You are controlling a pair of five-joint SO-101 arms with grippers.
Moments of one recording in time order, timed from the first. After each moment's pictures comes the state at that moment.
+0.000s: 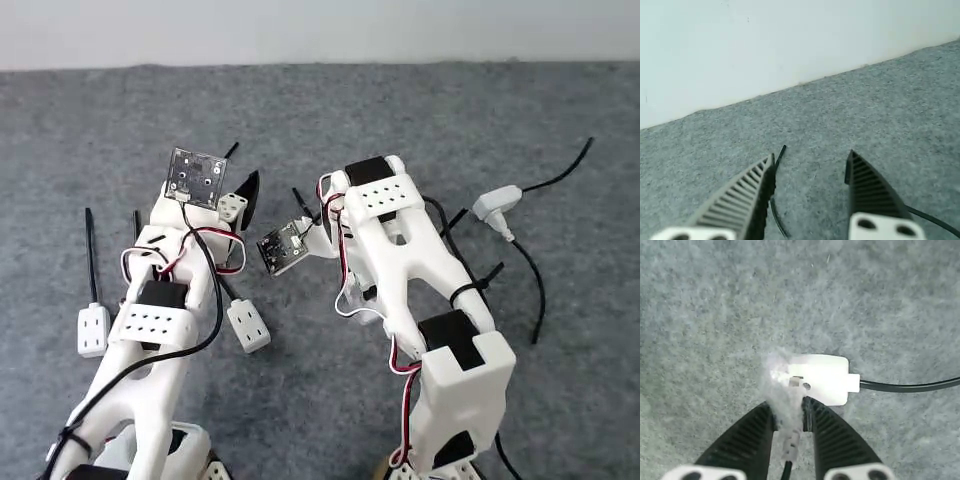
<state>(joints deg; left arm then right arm) 2.7 -29.1 58.5 6.1 -2.5 -21.9 19.3 -5.4 91.6 93.7</state>
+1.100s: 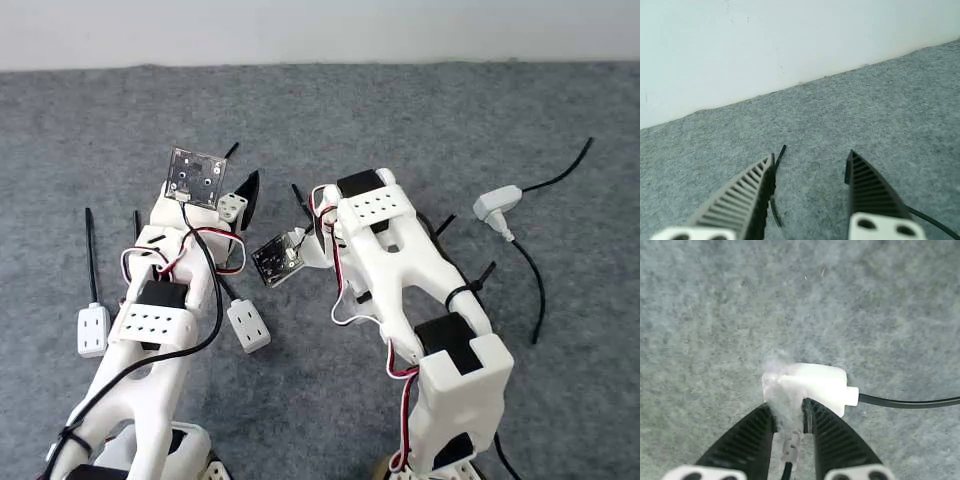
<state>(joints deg) 2.7 -29.0 58.5 6.1 -2.5 -23.6 19.2 0.3 84.0 95.1</state>
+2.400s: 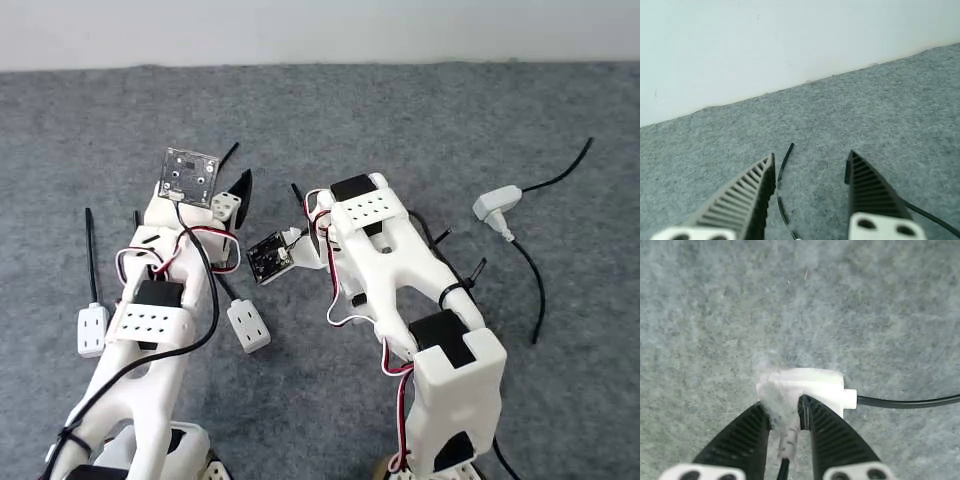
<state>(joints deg) 1.2 -29.0 58.5 6.1 -2.5 -24.4 24.3 0.7 81.6 88.4</state>
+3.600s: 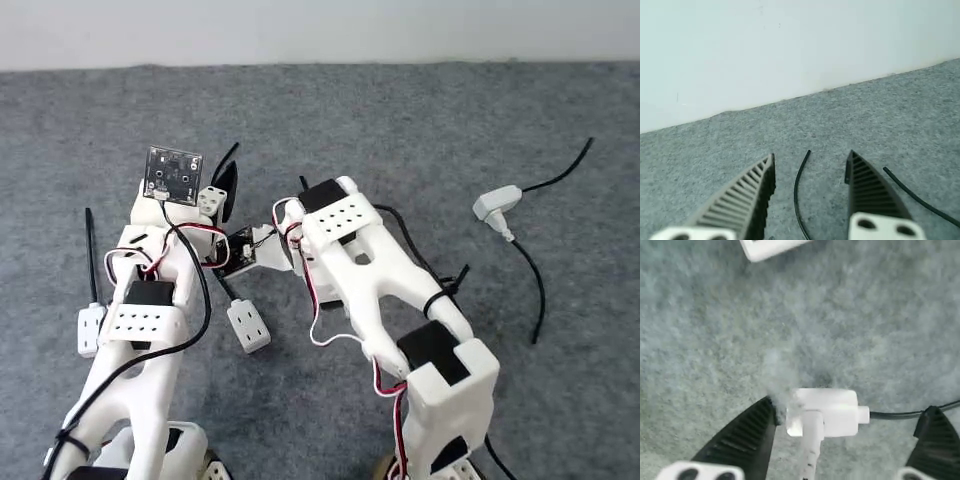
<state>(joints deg) -1.8 -29.0 58.5 3.7 -2.5 -32.8 17.7 -1.1 85.6 69.4</state>
